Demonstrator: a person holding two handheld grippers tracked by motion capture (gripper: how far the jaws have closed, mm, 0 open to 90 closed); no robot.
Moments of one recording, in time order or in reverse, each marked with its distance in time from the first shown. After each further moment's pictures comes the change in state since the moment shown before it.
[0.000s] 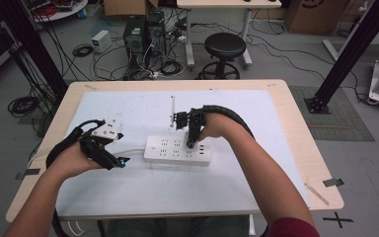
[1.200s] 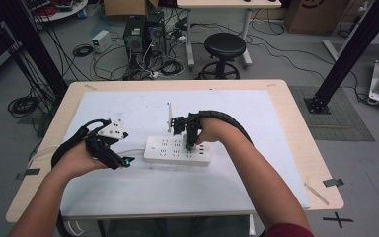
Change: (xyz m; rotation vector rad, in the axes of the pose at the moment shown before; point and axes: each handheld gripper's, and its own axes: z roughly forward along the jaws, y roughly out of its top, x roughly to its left) left arm -0.007 0.014 0.009 0.009 -0.009 0.025; right arm 0.008 0.007 0.012 0.030 -0.053 0.003
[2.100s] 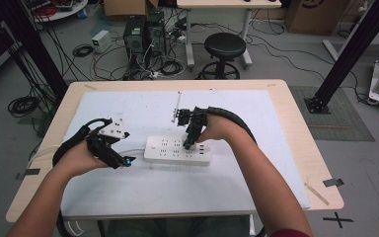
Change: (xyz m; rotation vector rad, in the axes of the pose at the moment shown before) left arm 0.004 0.000 -0.003 -0.011 -0.001 -0.001; right arm -0.010 -0.021 -0.018 -0.183 0.072 0.118
